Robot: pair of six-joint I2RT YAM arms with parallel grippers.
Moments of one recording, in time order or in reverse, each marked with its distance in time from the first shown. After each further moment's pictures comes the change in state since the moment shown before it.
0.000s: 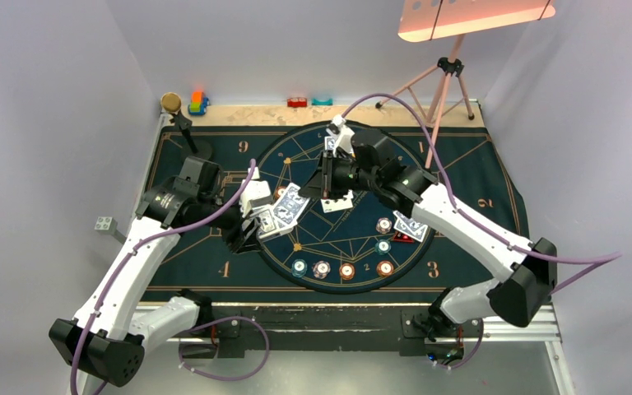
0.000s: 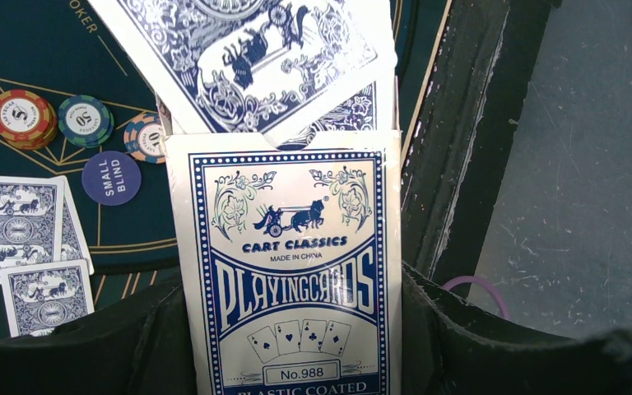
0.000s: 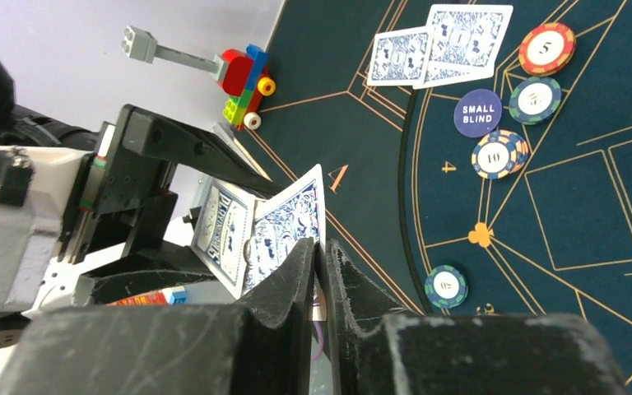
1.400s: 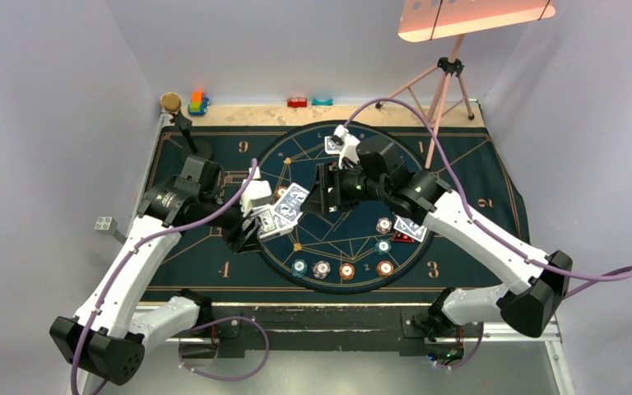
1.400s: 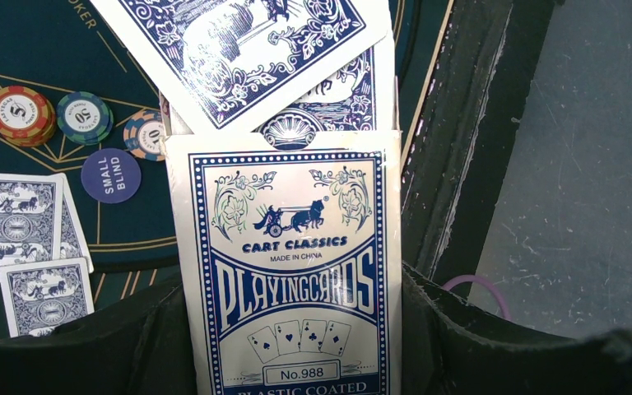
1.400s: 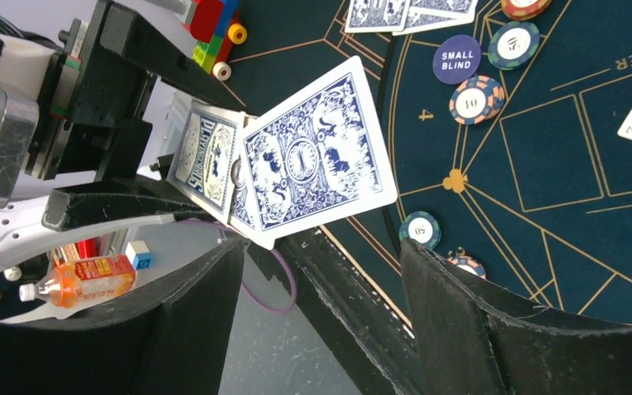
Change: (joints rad) left arm -0.002 0.011 0.000 0.001 -0.006 0.000; right arm 0.039 -0.095 -0.001 -0.186 0.033 -0.097
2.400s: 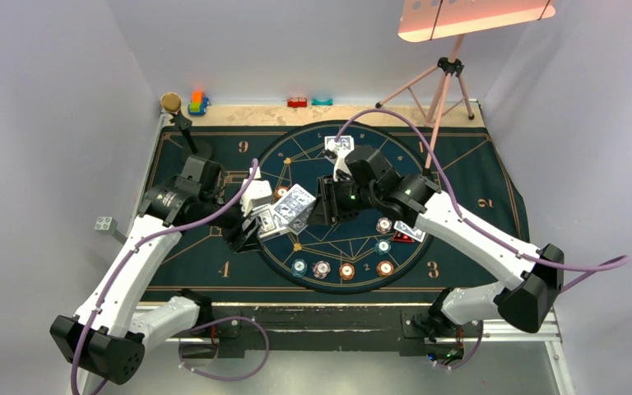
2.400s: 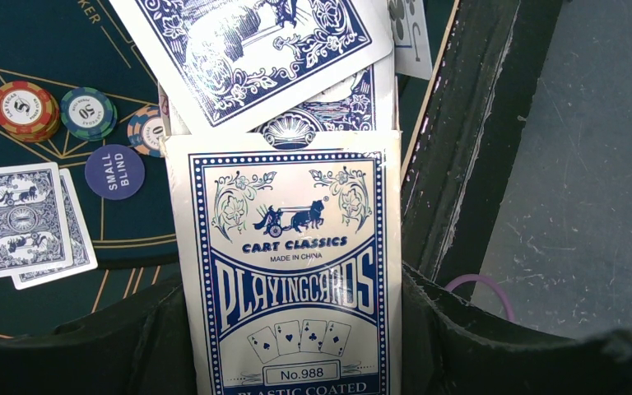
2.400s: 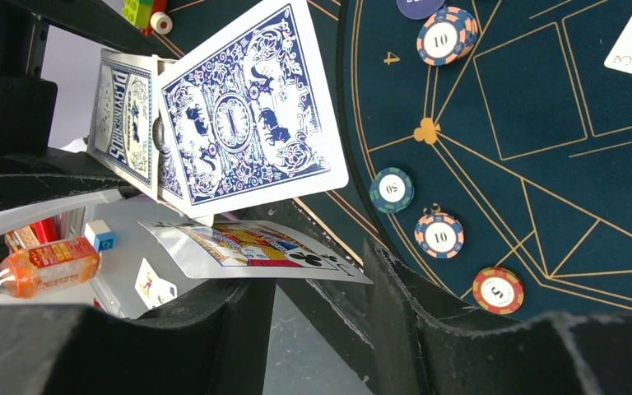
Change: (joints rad) left arm -0.002 0.002 0.000 0.002 -0.014 0.000; right arm 0.032 0.032 -0.019 -0.094 0.048 -0.022
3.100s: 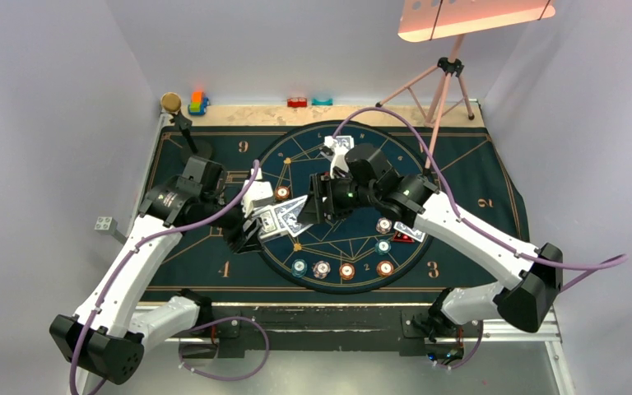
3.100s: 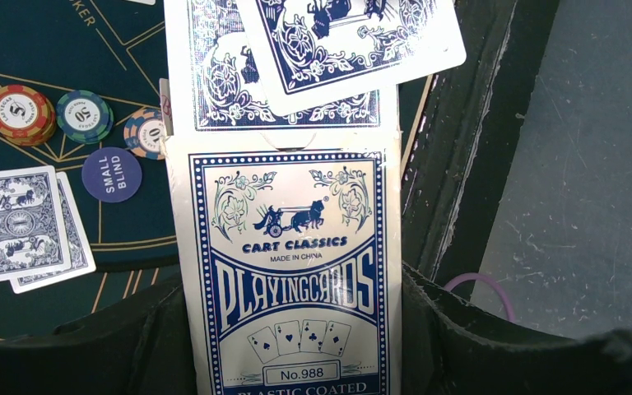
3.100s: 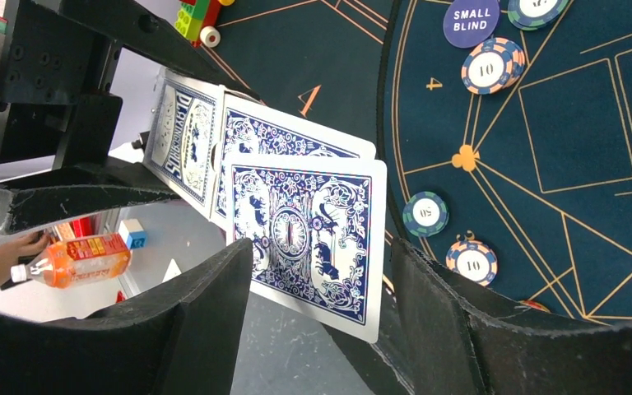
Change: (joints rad) left arm -0.013 0.000 0.000 0.001 -0.005 0.000; right arm 0.002 0.006 -0.014 0.105 -0.061 0.031
